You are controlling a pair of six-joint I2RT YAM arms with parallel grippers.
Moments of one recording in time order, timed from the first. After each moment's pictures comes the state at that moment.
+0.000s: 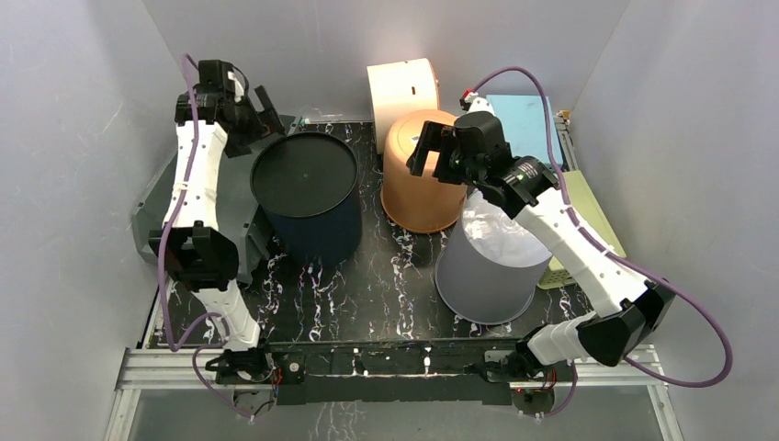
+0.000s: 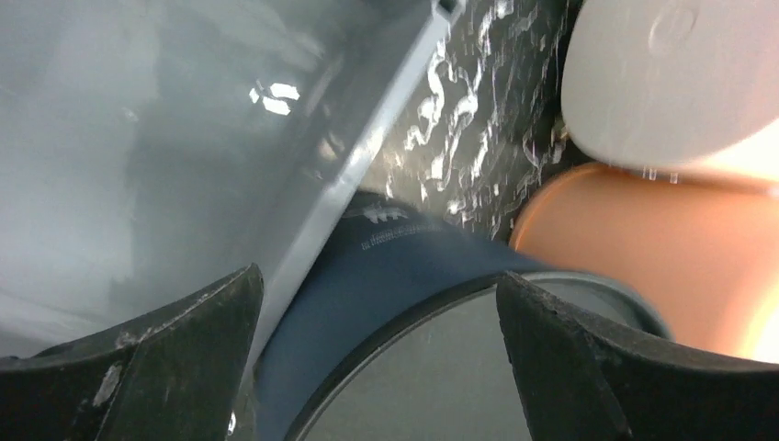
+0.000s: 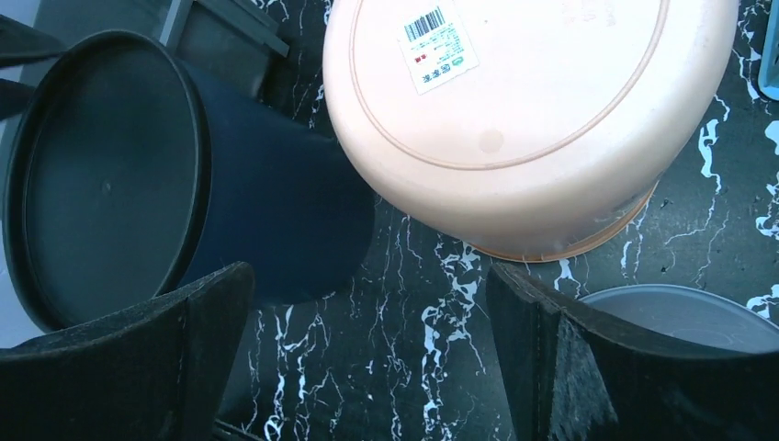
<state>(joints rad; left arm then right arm) 0.02 1.85 2.14 -1.14 0.04 -0.43 0.60 1.39 1.55 -0.69 0.16 0.59</state>
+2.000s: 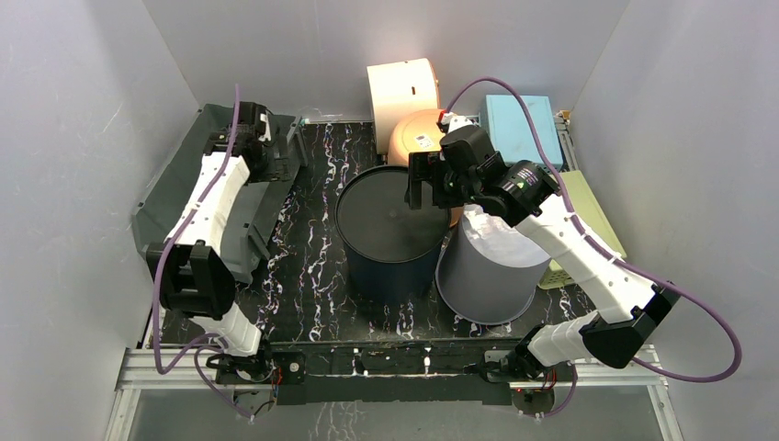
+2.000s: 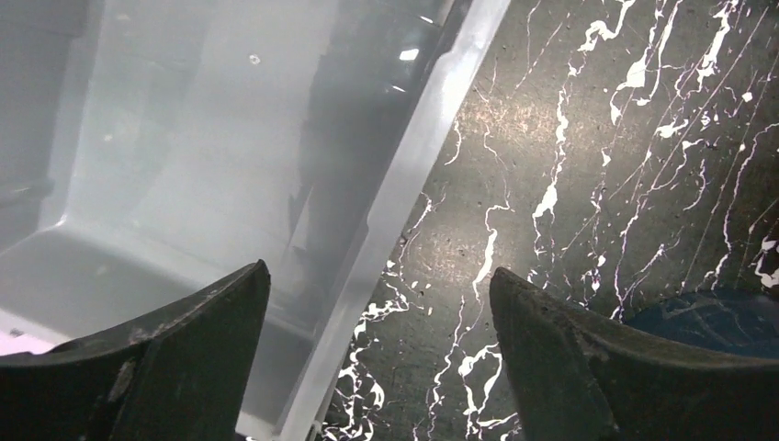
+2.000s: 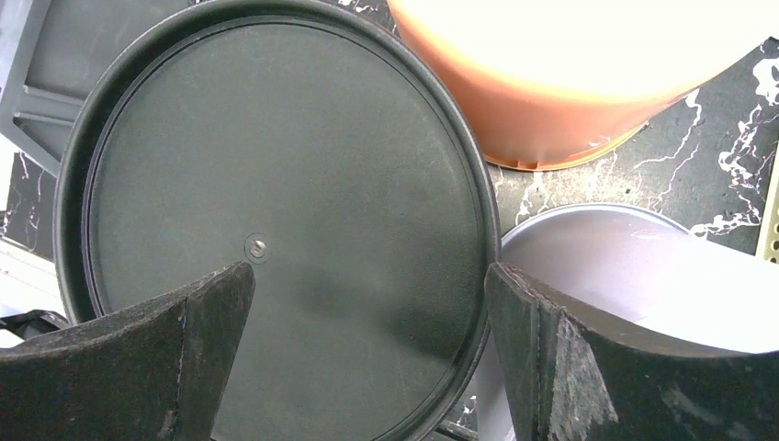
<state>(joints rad) -0.12 1.63 1.59 -0.96 -0.27 -0.17 0.72 1.37 1.62 -0.96 0.15 0.48</state>
